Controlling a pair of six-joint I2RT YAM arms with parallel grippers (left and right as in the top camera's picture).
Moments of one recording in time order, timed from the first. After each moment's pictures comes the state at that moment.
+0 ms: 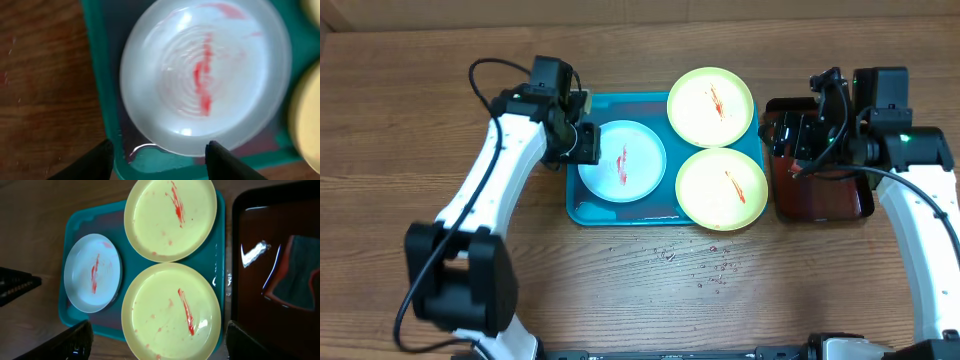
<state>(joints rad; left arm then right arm) -0.18 1.83 1.47 -0.97 0.14 -0.15 -0.01 1.44 1.30 -0.88 -0.43 0.15</state>
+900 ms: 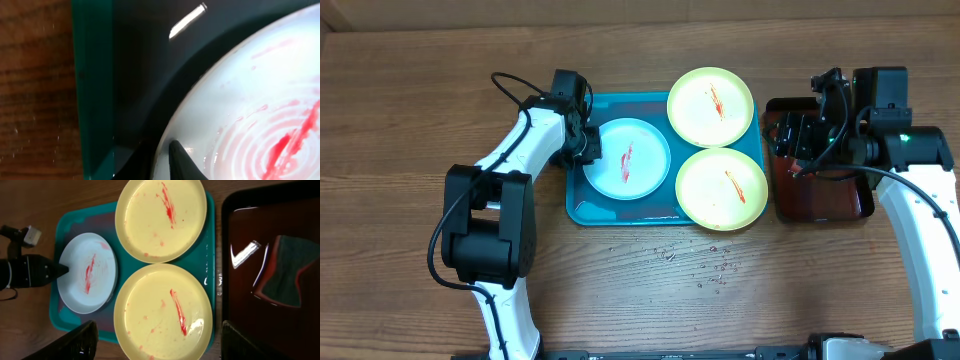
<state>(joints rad) -0.18 2.08 1.47 -0.76 0.07 -0.29 -0.01 1.44 1.30 -0.88 -0.38 0.15</state>
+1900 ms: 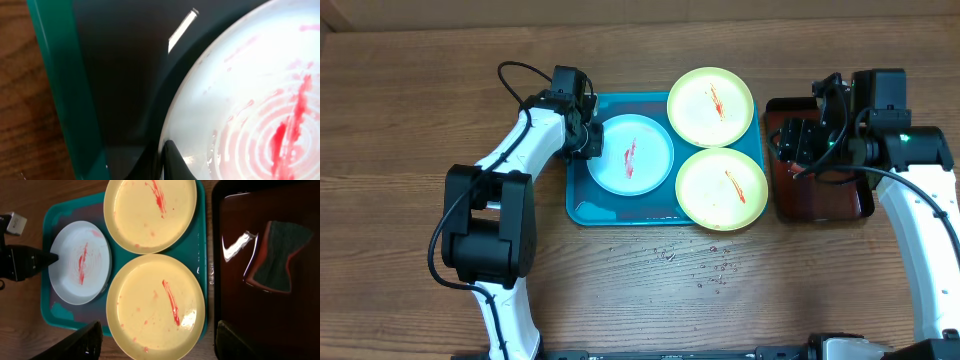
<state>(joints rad) -0.18 2.09 1.47 -0.70 0.09 -0.09 -0.01 1.44 1.30 -0.93 -0.35 0.15</state>
